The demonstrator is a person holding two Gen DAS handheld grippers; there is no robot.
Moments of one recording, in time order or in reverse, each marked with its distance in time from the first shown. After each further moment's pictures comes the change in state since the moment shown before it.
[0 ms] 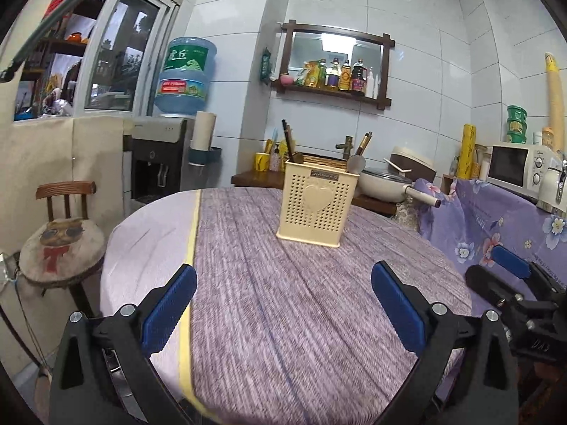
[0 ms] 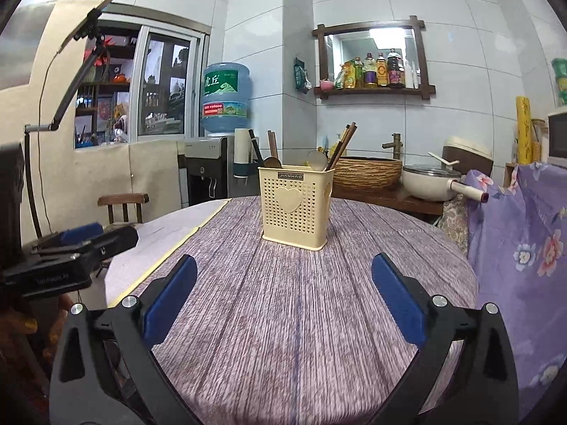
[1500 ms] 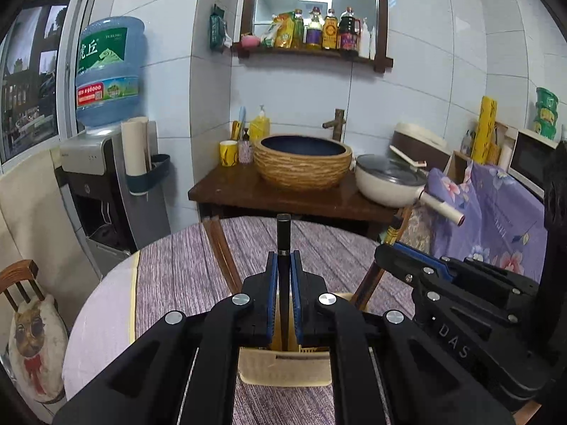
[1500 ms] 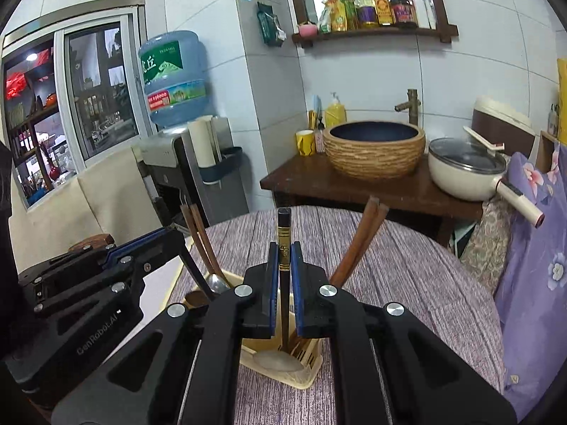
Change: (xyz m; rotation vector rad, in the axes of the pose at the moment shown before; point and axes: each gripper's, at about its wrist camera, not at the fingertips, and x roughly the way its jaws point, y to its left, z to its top) left arm 0.251 -0.058 0.200 0.102 0.237 -0.068; right arm 0.312 -0.077 0.206 0.130 0.276 0.023
